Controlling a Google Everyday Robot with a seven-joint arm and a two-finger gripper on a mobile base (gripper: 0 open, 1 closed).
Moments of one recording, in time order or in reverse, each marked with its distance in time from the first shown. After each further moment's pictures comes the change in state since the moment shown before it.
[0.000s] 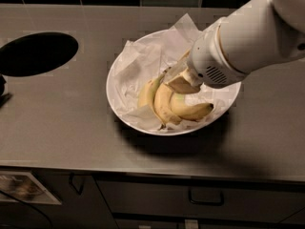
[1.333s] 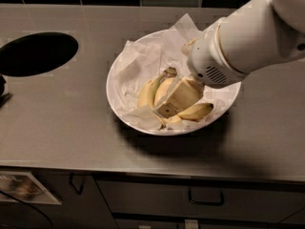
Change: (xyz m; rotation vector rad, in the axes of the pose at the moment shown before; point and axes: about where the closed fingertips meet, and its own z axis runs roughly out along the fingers) arm 0.000 0.000 0.000 0.000 0.000 0.000
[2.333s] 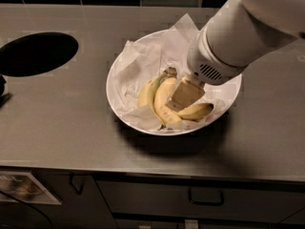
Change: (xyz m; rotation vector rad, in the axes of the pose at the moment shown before) arm 0.024 -0.015 0.001 0.075 0.222 0.016
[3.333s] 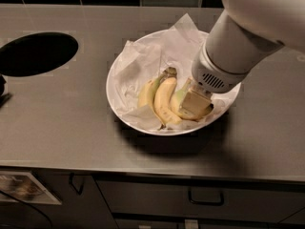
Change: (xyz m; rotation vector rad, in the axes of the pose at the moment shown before) arm 0.036 0.002 0.017 -0.038 0.158 0.029
